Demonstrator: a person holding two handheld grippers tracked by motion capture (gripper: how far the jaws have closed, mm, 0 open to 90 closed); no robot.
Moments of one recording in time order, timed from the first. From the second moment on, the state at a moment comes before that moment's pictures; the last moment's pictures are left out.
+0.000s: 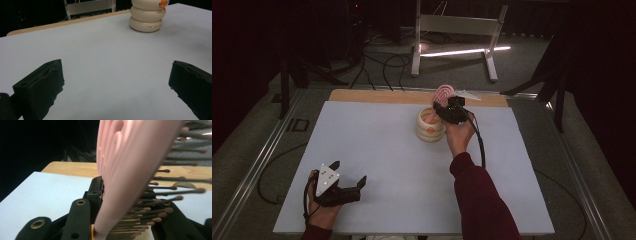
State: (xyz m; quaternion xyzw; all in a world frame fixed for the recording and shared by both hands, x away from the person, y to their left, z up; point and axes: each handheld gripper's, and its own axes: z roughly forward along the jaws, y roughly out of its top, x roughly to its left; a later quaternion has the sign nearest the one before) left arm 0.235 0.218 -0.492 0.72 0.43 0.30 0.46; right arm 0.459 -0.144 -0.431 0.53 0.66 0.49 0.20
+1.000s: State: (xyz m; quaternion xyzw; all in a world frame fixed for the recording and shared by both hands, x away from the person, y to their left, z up) left arm 0.234 0.218 -0.492 0.72 0.43 0.30 0.46; right arm 0.464 -0.155 -0.440 0.55 0.65 0.49 0.18
